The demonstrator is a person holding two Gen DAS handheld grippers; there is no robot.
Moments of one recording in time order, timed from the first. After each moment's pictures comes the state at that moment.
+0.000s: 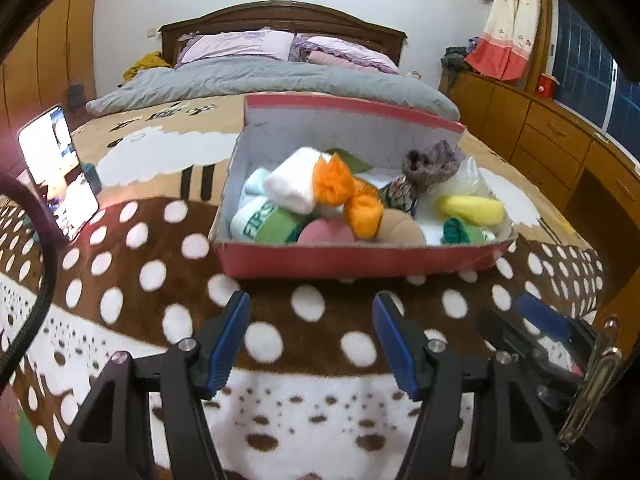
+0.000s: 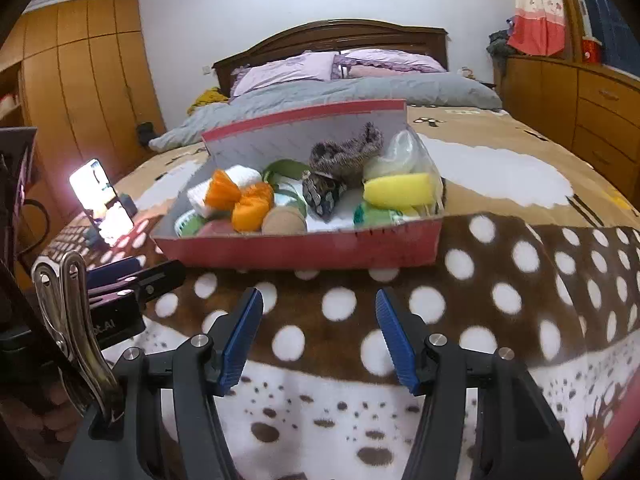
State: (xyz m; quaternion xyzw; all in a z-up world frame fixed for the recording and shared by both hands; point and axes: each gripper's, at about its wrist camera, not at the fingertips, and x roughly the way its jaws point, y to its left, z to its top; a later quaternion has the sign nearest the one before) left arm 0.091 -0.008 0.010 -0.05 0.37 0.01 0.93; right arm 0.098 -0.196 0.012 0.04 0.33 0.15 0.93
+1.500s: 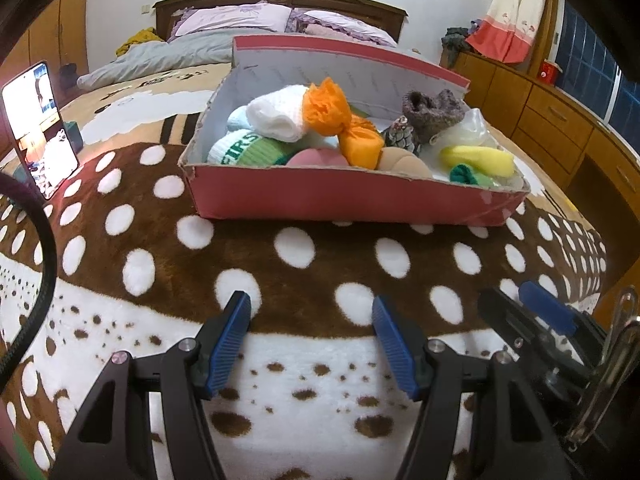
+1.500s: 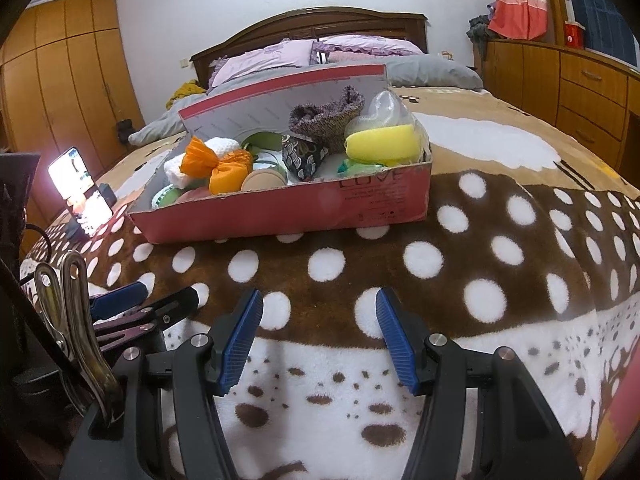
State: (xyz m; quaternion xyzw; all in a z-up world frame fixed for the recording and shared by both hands) left arm 0.093 -0.015 -0.032 -0.06 0.41 0.00 0.91; right arm 0.096 -0.194 -0.013 0.05 0.35 0.12 0.93
